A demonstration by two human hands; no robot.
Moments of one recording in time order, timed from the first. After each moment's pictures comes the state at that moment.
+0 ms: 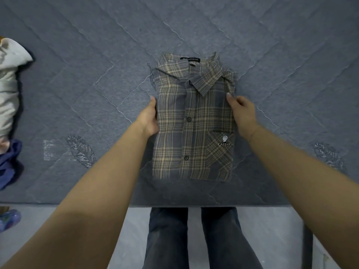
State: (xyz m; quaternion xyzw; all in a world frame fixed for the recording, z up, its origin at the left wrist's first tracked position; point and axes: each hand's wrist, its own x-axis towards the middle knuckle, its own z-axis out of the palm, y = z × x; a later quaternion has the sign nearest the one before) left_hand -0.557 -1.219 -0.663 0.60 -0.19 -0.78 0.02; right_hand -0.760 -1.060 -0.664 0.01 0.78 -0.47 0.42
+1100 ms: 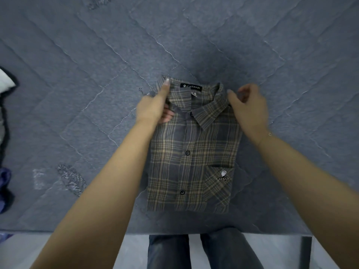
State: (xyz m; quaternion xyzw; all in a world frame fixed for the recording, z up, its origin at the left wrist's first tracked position) left_hand -0.647 -1.281 -0.641 0.68 -0.47 -0.55 0.00; right_hand -0.826 -1.123 -0.651 -0.22 0.88 -0.34 0.26
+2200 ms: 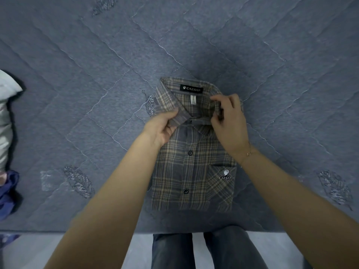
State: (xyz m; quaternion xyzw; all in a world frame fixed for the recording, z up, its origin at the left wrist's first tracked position) left_hand -0.643 -1.254 -0.640 0.62 -0.14 -0.77 0.06; right_hand -0.770 -1.122 -0.633 -0.40 0.83 -0.32 0.22
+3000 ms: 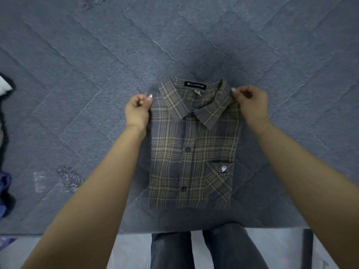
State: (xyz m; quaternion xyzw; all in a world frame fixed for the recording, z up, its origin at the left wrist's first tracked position) left_hand -0.613 -1.280 -0.668 0.65 -0.44 -0.61 0.15; right_hand -0.841 -1.116 -0.675 -0.12 0.84 -0.42 0.31
